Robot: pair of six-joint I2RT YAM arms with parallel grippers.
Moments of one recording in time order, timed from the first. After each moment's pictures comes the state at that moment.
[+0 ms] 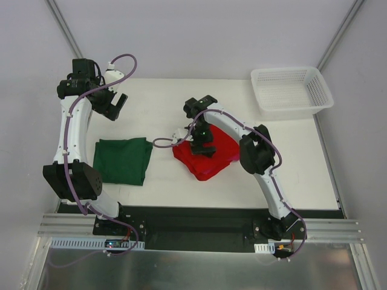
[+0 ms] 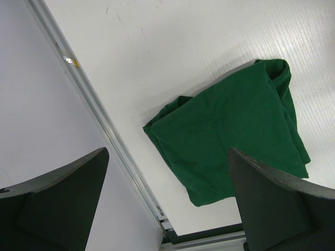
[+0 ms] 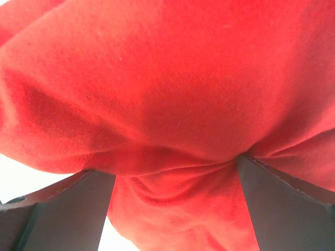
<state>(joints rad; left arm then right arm) 0.11 1.59 1.77 -1.14 0.16 0.61 0.72 2.34 2.13 -1.40 -0.20 -1.15</state>
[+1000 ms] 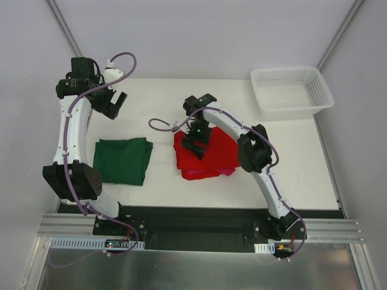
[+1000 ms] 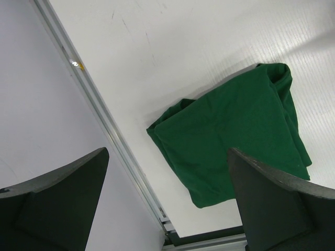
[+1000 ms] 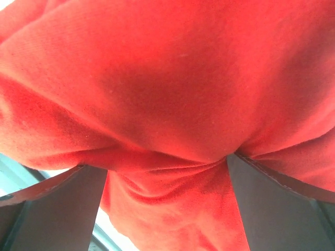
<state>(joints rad) 0.11 1.59 1.79 -1.14 0.16 0.61 0.71 2.40 2.21 -1.39 -0.27 -0.62</state>
